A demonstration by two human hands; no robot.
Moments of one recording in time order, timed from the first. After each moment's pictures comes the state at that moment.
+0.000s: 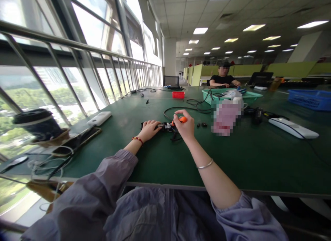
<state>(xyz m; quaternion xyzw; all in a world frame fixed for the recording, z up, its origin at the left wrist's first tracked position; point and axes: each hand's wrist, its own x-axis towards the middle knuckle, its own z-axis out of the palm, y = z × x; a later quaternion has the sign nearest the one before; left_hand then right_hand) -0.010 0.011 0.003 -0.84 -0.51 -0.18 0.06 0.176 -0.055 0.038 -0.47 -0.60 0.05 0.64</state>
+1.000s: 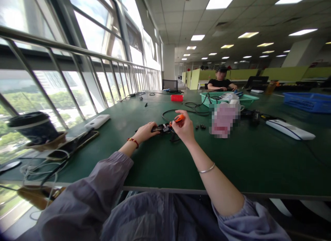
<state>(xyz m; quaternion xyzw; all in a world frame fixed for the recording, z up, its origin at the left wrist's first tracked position) -0.018 0.008 0.022 -0.85 -0.49 -0.16 0.04 0.181 -0.058 0.036 -0.42 -0.63 0.09 0.64</state>
